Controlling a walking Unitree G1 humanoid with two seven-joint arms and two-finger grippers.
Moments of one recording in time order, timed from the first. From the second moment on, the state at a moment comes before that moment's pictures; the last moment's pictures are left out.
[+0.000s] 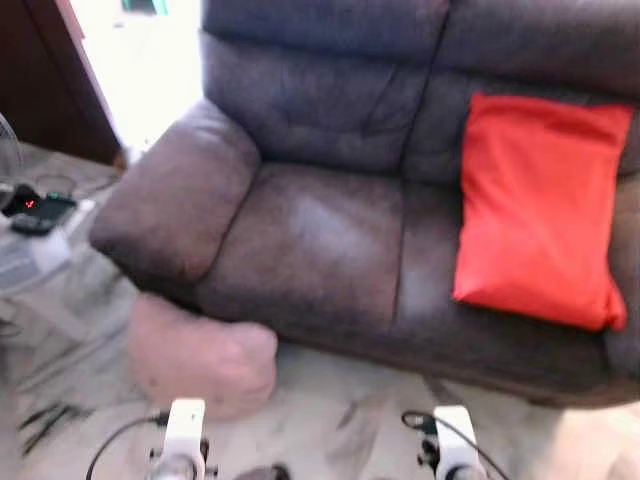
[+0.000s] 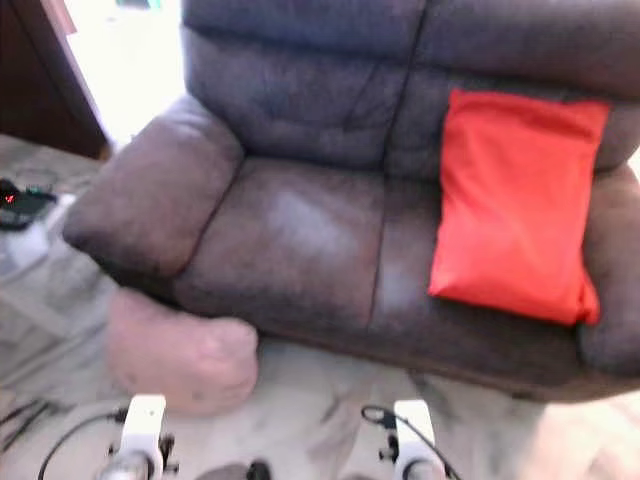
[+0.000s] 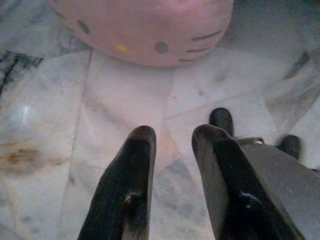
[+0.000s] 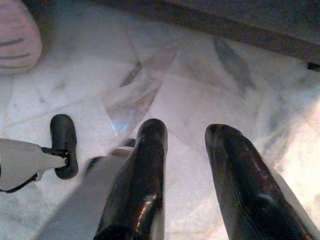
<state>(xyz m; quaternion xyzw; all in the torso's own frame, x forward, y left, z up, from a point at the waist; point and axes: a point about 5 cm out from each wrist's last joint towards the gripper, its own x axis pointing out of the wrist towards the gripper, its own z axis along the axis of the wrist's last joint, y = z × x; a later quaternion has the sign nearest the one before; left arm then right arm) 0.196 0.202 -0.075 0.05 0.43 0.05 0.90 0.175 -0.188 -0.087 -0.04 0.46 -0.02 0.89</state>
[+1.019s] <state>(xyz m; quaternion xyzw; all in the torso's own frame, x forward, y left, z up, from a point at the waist) 0.190 0.191 -0.080 0.04 0.44 0.04 0.90 0.164 -0.195 -0.091 -0.05 0.47 -0.03 0.88</state>
